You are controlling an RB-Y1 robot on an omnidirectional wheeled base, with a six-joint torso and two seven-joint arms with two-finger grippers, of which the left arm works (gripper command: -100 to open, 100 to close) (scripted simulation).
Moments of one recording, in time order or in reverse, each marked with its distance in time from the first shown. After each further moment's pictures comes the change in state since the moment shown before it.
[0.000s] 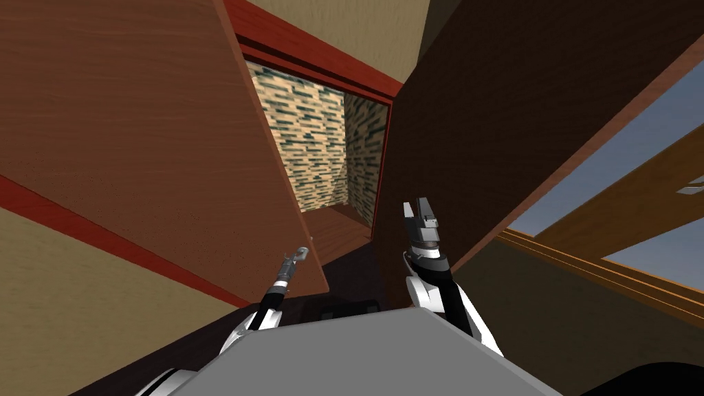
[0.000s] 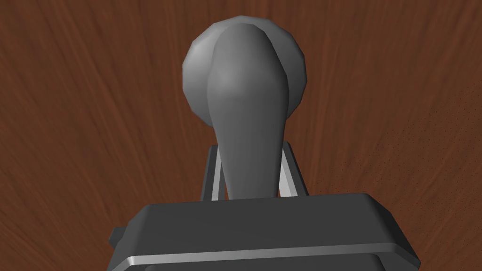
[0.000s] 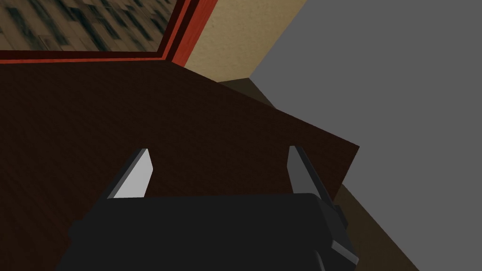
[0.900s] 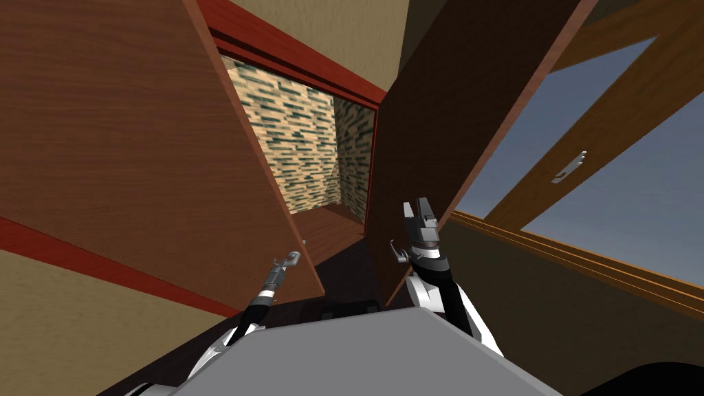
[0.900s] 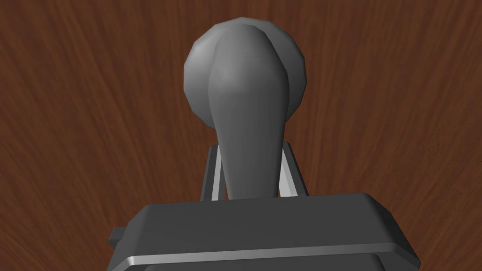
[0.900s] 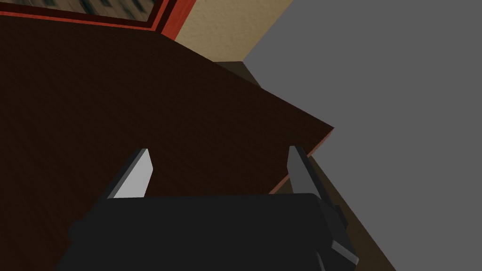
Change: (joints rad) arm 0.036 0.081 -0.021 0.054 -0.001 -0.096 0.094
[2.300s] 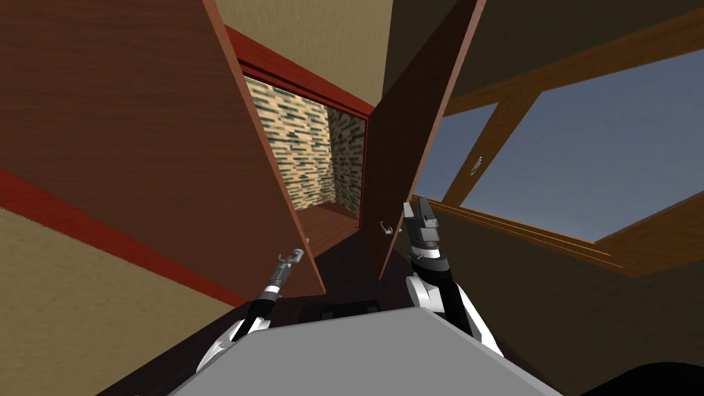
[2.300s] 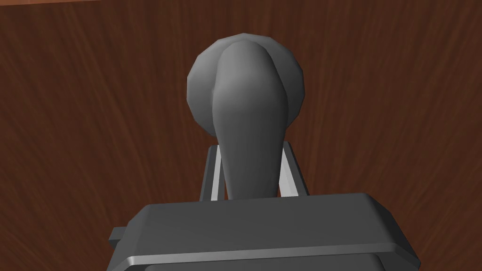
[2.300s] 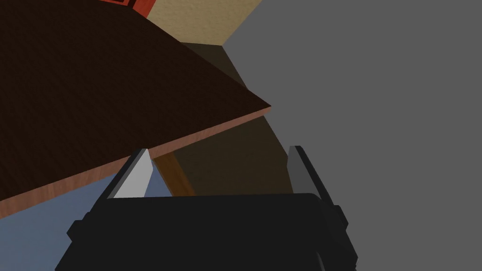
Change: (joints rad) arm 0.035 -0.004 -0.007 -0.137 -0.035 0.085 -0.011
